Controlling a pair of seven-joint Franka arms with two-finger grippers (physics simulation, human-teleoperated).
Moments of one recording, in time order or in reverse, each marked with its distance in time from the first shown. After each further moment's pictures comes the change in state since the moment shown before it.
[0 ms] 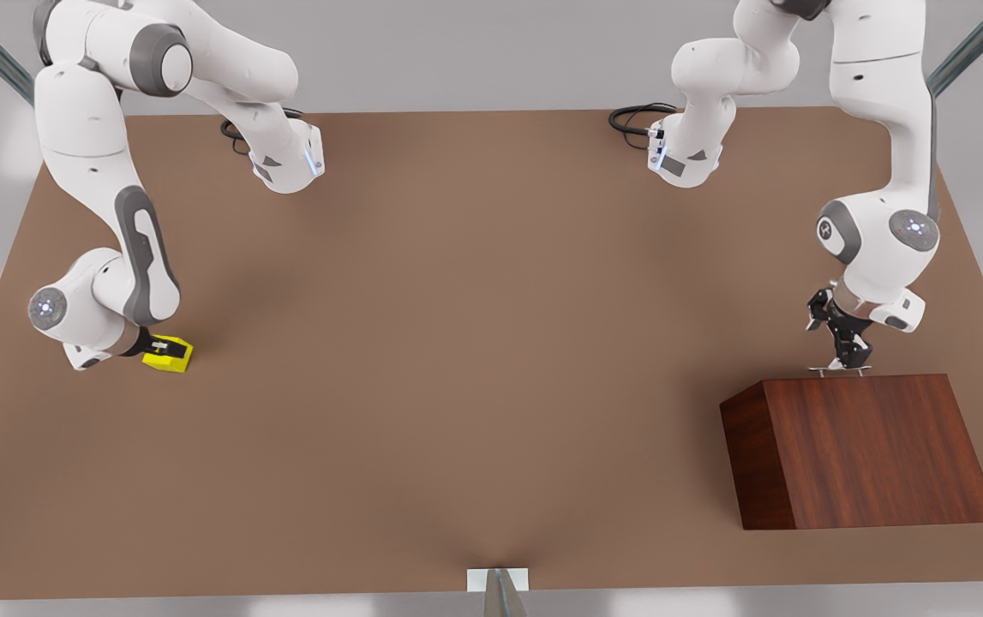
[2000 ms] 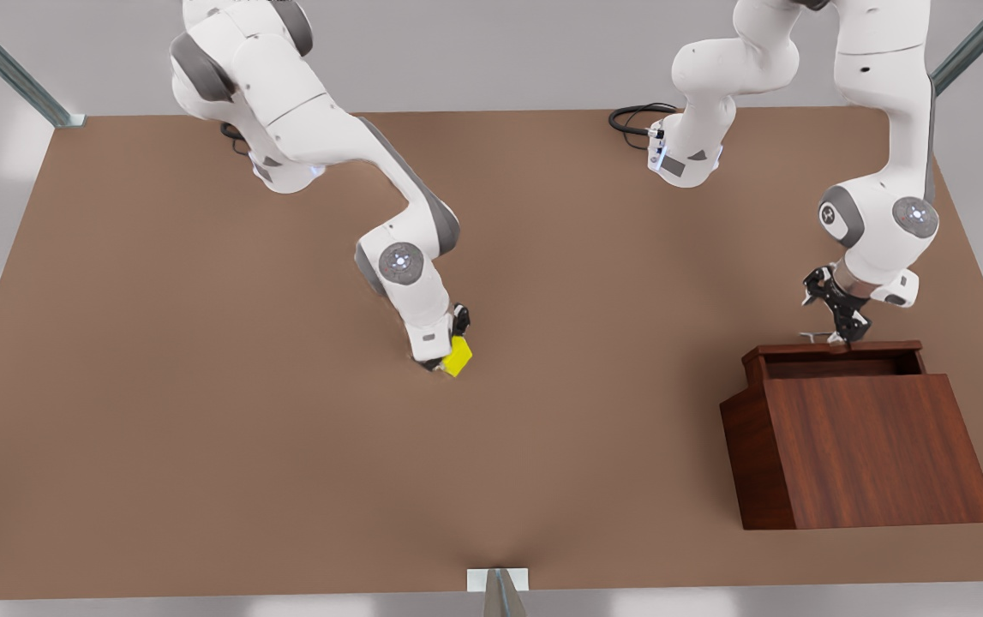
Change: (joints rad) left arm 0.039 -0.073 0.040 -0.148 0.004 -0.023 -0.055; right arm 0.820 0.117 0.242 0.455 -0.053 -0.025 -0.051
